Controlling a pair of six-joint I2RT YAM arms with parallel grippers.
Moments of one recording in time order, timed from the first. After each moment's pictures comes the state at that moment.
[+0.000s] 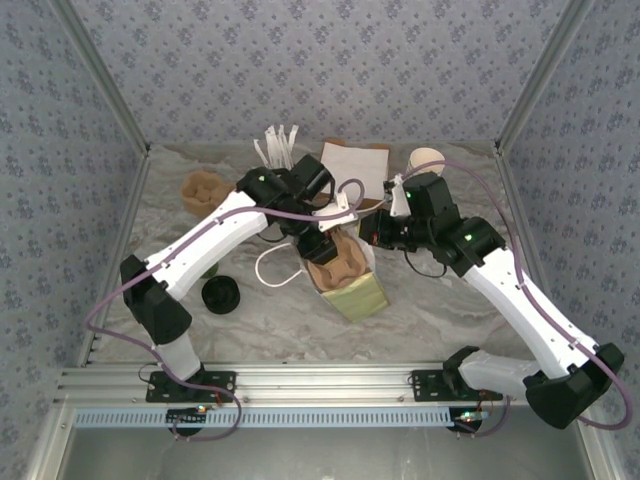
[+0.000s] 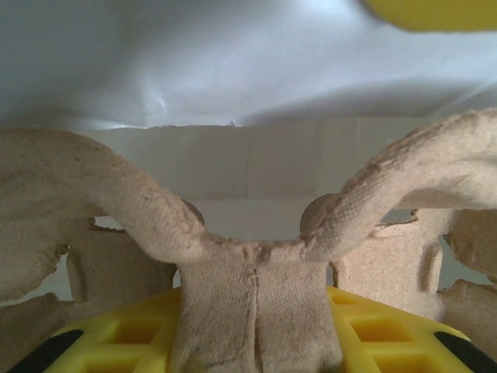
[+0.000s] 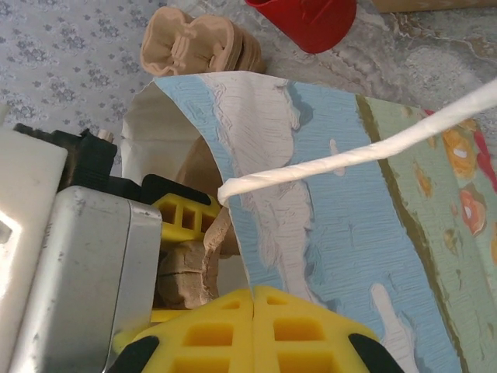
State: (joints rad) left arm -0.83 1.73 1.82 -1.26 0.31 0.32; right arm 0.57 1.14 1.24 -0.77 -0.32 0.70
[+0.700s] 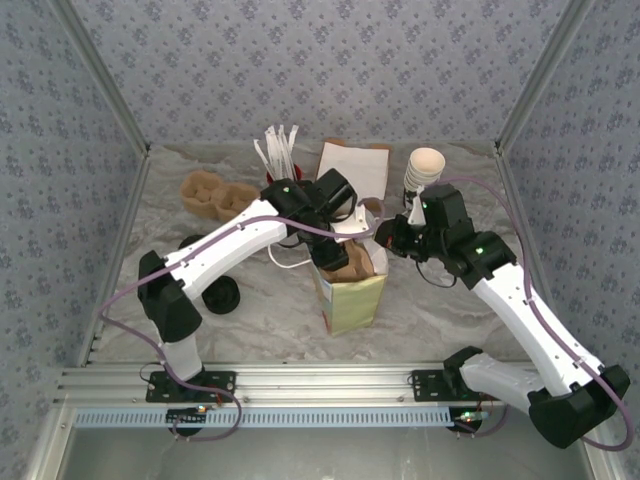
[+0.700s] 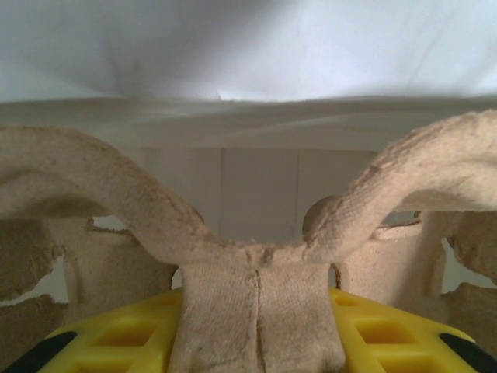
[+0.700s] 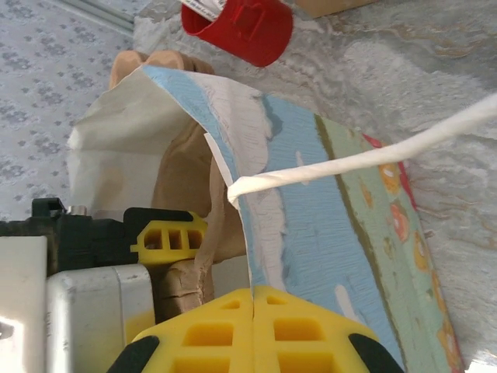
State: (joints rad) left arm -0.92 1.80 1.82 -1.21 0.16 0.36; right arm 0.48 1.04 1.10 -0.74 -0.32 0.81
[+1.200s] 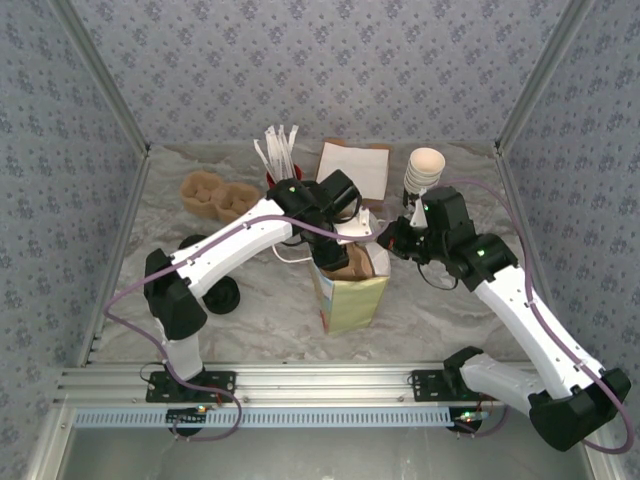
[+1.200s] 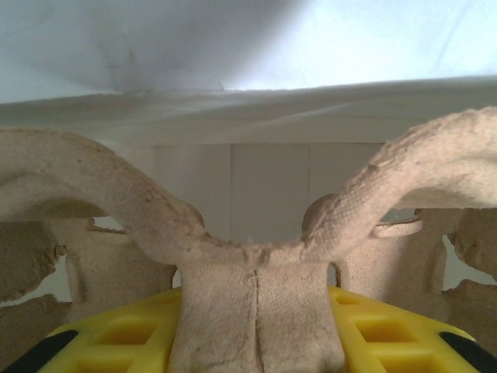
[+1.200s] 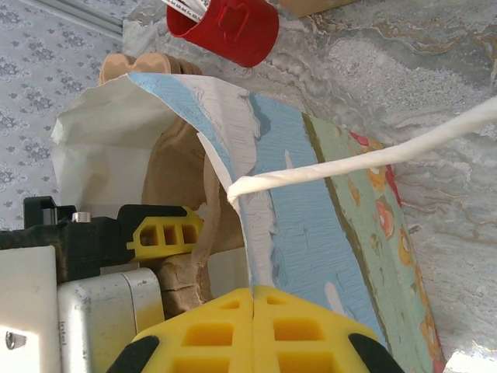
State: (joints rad) left arm -0.93 1.83 1.85 -1.24 0.12 0.43; right arm 0.48 1.03 1.09 -0.75 -0.30 0.82
